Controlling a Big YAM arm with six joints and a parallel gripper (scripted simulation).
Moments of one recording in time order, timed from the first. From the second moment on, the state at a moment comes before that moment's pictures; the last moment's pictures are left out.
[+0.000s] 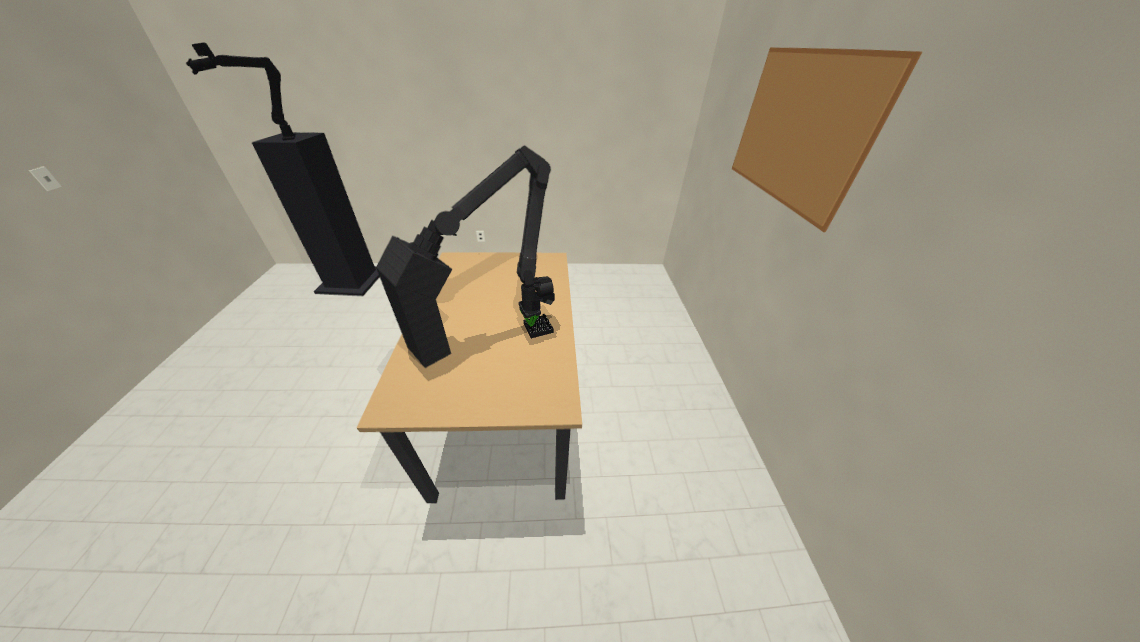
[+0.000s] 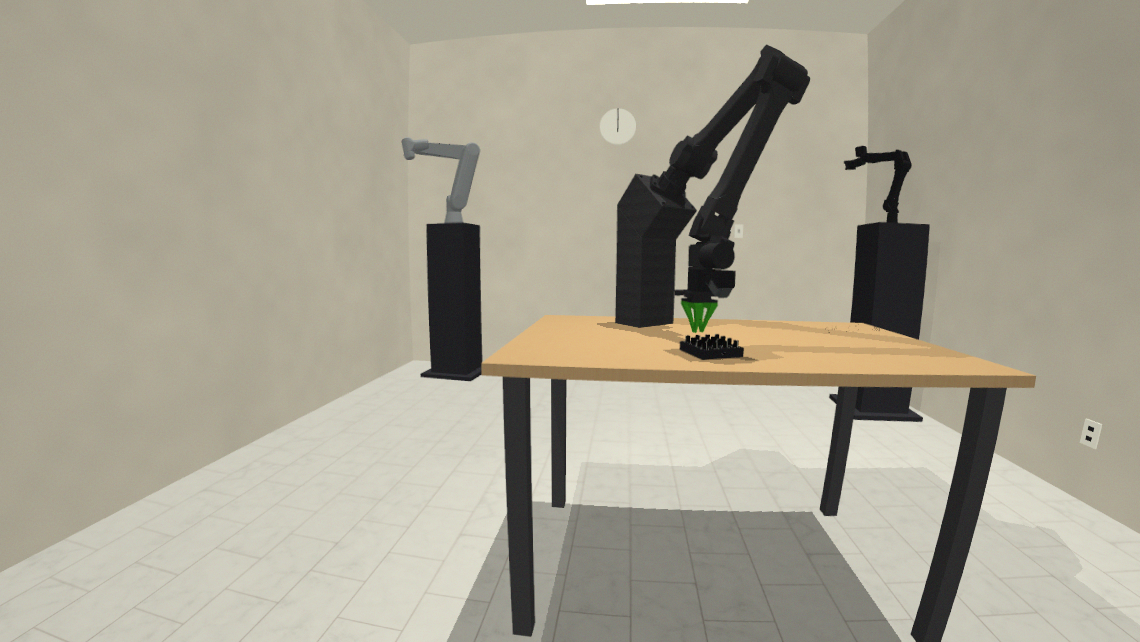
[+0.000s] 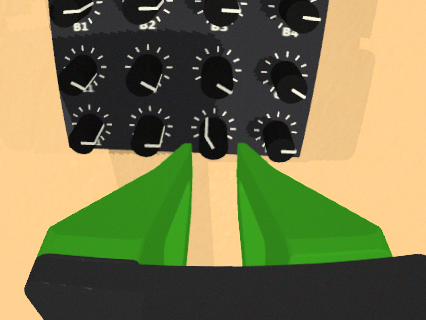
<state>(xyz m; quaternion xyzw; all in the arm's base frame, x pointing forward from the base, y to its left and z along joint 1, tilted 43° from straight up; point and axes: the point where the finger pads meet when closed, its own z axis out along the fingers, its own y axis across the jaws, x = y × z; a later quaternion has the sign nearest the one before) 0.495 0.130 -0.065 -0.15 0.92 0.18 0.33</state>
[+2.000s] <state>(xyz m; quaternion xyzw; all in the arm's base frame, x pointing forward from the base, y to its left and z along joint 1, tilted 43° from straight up) 0.489 0.129 -0.070 -0.15 0.92 0.18 0.33</state>
